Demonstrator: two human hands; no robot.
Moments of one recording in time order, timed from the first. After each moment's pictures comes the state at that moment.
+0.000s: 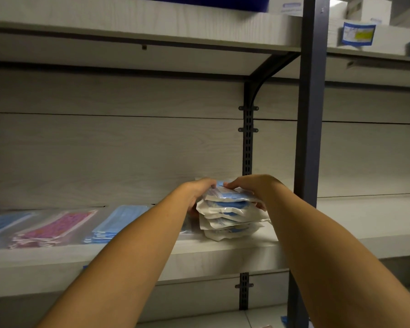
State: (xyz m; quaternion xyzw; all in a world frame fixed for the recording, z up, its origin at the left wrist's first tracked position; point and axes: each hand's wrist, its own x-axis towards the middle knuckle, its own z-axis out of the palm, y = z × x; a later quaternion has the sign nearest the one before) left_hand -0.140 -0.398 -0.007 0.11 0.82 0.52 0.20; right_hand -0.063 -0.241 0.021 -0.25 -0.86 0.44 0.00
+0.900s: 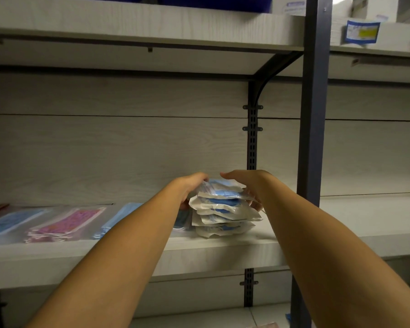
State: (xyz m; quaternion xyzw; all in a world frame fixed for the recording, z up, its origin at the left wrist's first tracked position) left_hand -0.125 -0.430 0.010 0.07 0.83 0.53 0.14; right_hand -0.050 -0.271 0.033 -0.24 -0.85 0.48 0.00
